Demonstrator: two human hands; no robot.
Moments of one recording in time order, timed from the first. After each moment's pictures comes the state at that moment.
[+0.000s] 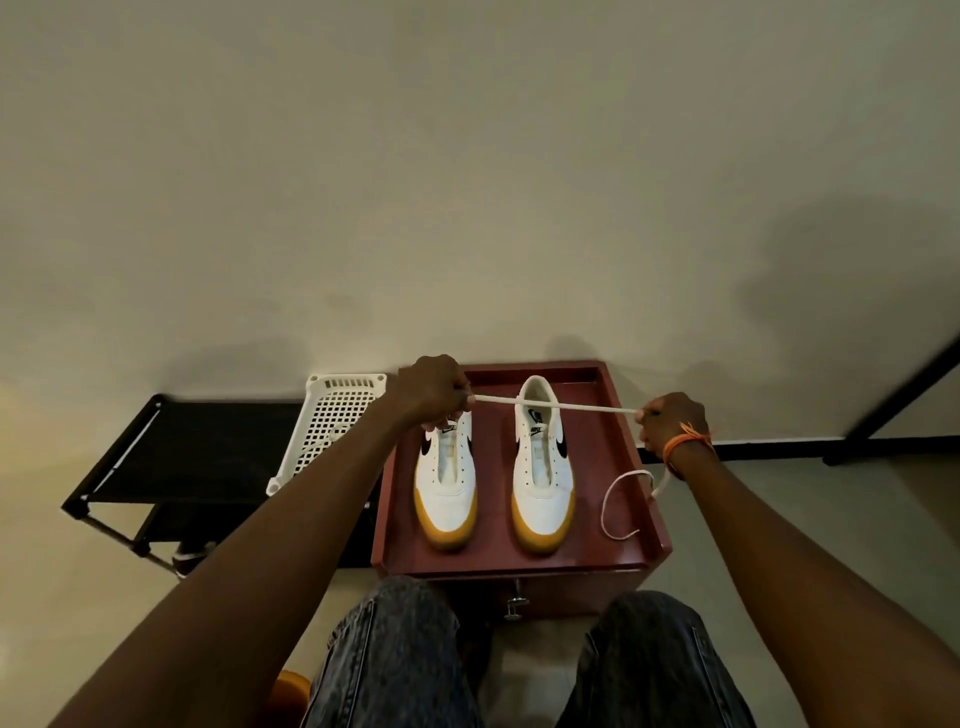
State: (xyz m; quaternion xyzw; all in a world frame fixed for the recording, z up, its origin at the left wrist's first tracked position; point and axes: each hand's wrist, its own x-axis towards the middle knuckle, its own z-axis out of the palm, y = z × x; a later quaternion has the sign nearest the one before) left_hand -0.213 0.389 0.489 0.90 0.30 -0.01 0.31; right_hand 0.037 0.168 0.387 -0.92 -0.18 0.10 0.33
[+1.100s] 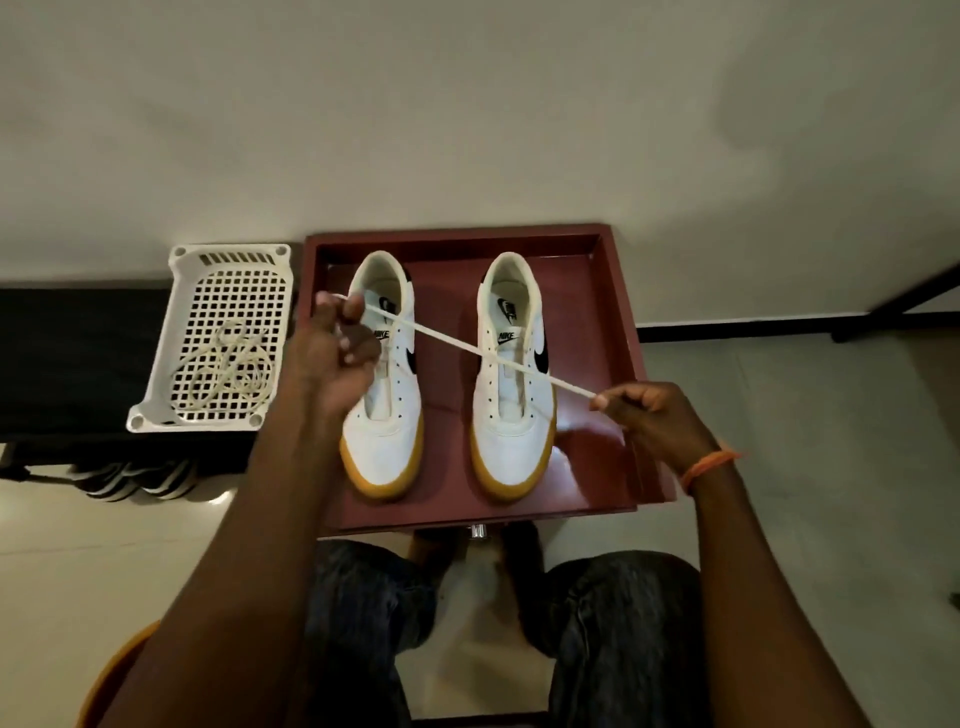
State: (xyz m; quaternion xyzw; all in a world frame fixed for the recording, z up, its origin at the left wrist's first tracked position) left_hand -0.174 0.427 0.332 0.21 0.40 0.31 0.84; right_hand 0.027 0.149 0.297 -0.80 -0.26 0.34 0.42
